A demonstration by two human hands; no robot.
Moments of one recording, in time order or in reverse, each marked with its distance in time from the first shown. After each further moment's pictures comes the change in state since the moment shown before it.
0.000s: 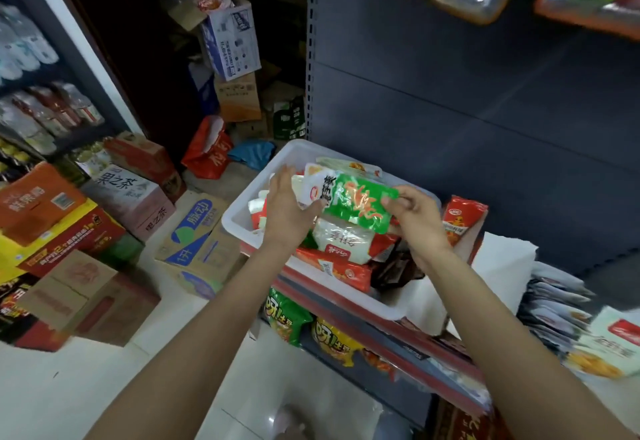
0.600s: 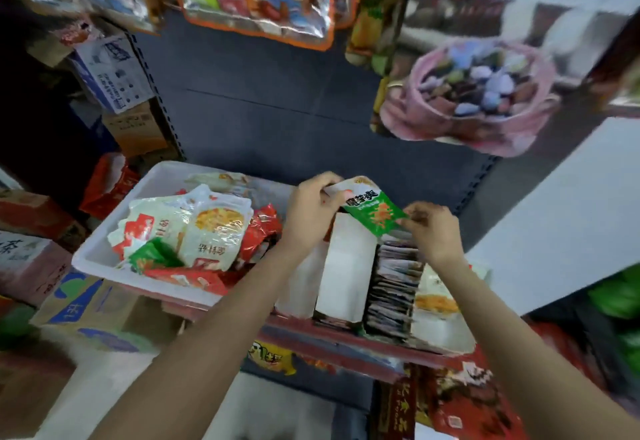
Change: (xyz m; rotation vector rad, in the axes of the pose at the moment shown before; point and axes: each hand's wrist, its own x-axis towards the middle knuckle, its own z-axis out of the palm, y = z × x) left_hand -0.074 0.179 0.162 -0.348 -0.303 0.360; right_hand -0.064 0.033 -0.245 -0.622 0.451 -0.173
